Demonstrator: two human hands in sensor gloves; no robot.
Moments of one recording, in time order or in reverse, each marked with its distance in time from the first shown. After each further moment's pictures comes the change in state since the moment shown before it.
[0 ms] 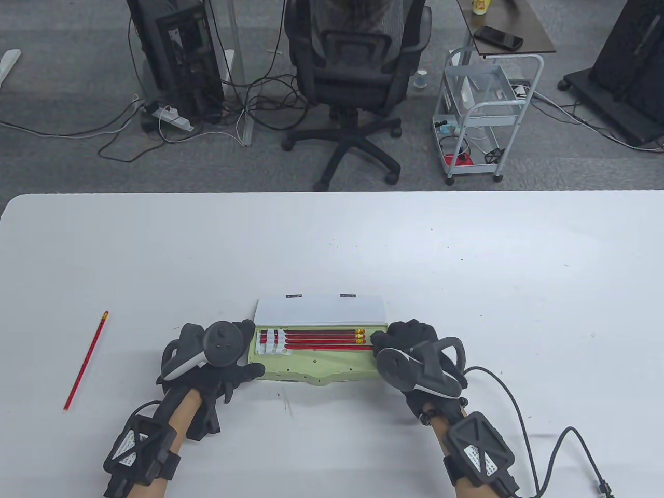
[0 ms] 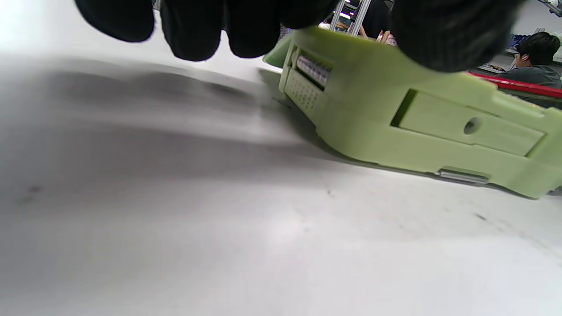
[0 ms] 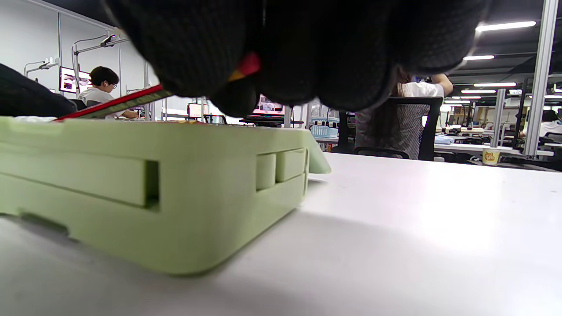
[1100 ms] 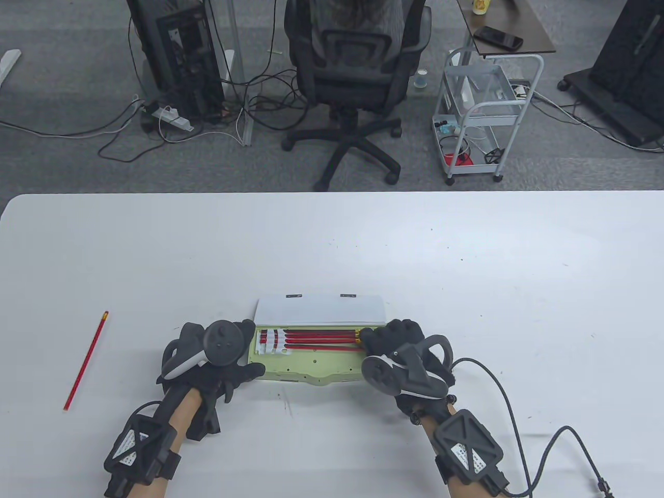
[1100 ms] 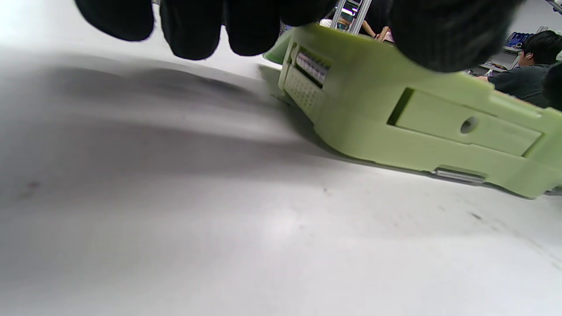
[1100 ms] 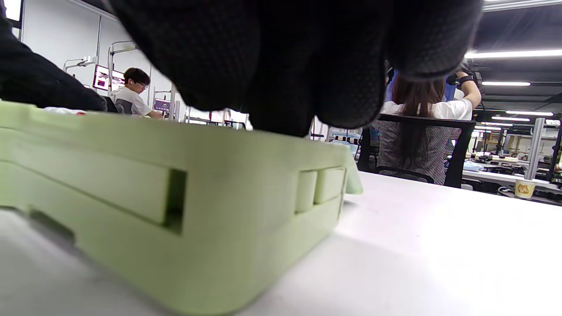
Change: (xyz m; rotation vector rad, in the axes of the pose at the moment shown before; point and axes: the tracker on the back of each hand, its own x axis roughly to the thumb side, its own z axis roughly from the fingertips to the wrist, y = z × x) left_hand 0.000 0.000 -0.001 -0.014 0.001 0.010; right_hand 0.016 0.001 -0.007 -0.032 -0.076 0.046
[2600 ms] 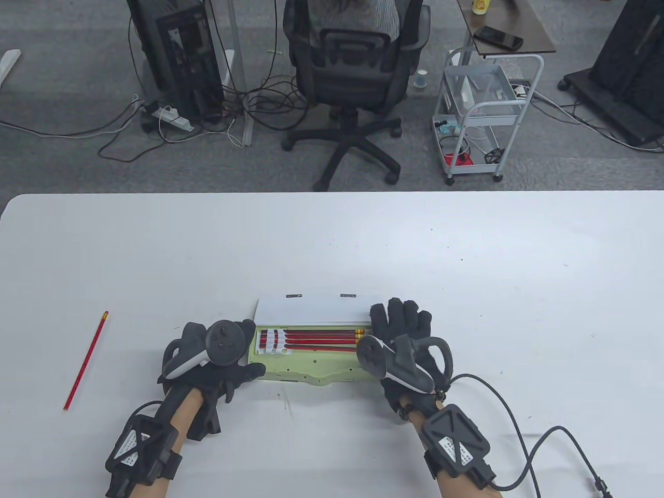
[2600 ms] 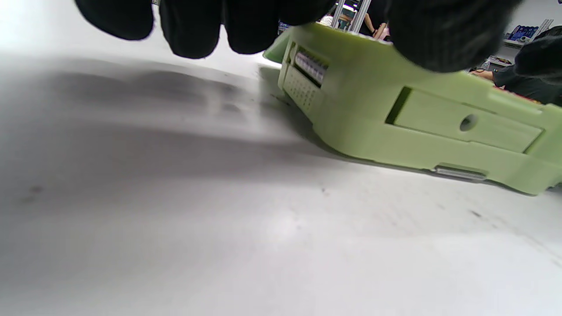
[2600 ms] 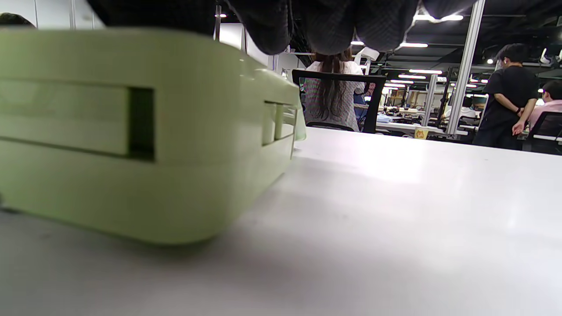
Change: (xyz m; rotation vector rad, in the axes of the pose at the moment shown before) left_hand 0.000 0.000 0.000 -0.004 0.005 -0.005; right_hand -0.003 0.018 -0.011 0.134 0.269 0.031
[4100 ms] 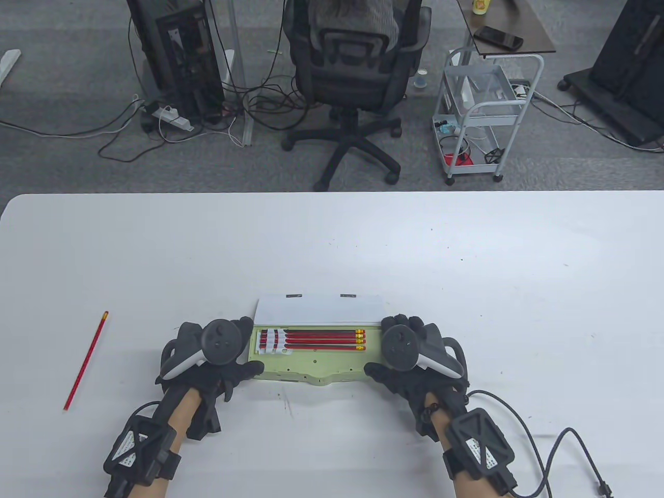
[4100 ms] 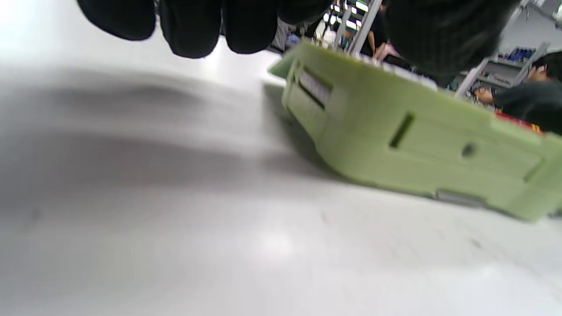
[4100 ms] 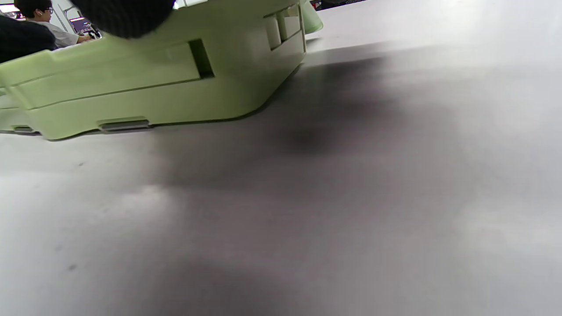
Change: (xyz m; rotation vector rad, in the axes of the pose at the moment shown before) left_hand -0.007 0.013 0.005 0.077 0.016 0.033; right_hand -0.035 0.016 0.007 0.402 -0.098 -0.298
